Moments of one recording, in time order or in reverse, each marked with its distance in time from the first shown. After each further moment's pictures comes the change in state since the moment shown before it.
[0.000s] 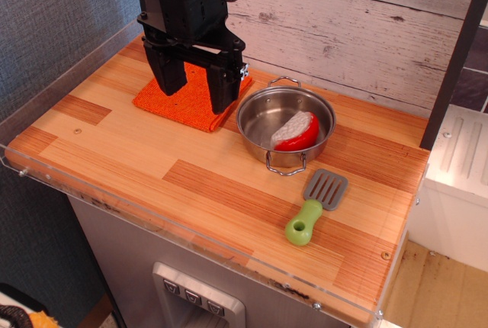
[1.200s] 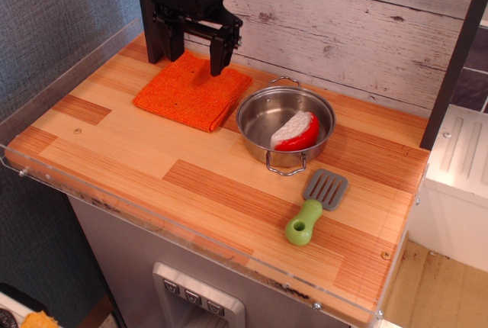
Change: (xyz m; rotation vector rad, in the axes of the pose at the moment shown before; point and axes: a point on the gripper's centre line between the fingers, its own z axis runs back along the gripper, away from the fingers) arm 0.079 0.077 -0.056 0.146 0.054 0.144
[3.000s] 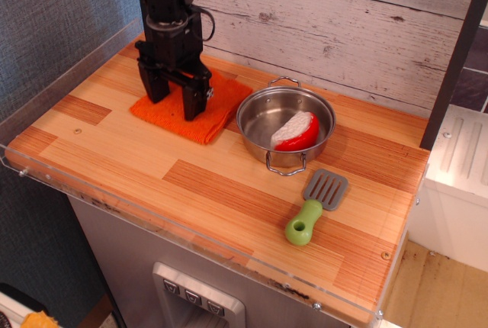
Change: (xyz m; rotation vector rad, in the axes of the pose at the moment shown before) arm -0.050 0.003 -0.041 -0.092 0.070 -0.208
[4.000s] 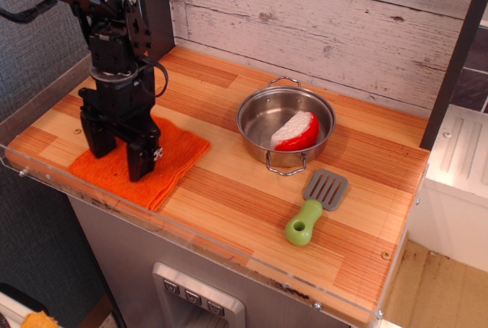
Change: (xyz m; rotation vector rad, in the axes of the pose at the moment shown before) arm -0.087 -0.005 0.001 0.069 0.097 0.009
